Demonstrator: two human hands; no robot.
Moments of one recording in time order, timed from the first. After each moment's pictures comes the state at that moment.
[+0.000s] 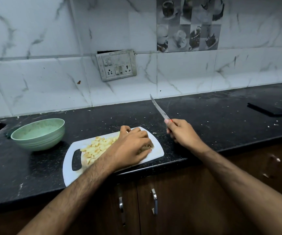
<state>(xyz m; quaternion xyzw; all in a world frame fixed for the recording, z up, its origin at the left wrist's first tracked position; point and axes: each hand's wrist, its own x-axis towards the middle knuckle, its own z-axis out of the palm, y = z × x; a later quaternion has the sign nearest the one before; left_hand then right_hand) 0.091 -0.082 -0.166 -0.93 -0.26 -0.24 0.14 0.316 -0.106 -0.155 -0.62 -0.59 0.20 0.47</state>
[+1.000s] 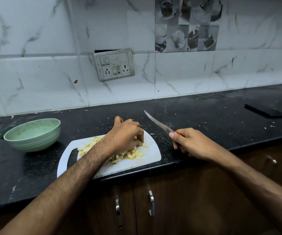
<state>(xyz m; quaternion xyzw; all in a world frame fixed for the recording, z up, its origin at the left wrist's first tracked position) 0.100 -0.054 -0.135 -0.91 -0.35 -0.14 0.15 0.327 -0.165 -0.132 -0.65 -0.66 0.22 0.31</state>
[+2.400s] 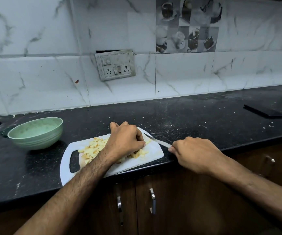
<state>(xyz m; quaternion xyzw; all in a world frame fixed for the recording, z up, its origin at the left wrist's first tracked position) 0.103 -0.070 -0.151 -0.85 -0.46 -0.24 0.05 0.293 -0.203 -0.125 -0.69 -0.71 -0.09 0.01</state>
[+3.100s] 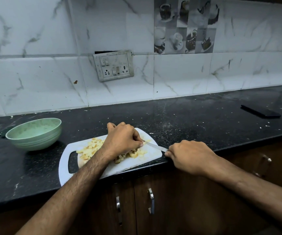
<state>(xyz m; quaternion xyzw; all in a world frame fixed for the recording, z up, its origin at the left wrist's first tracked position) 0.098 -0.066 -0.149 -0.86 -0.46 -0.24 0.02 0.285 -0.201 -0.130 -0.69 -0.72 -0.08 -0.01</state>
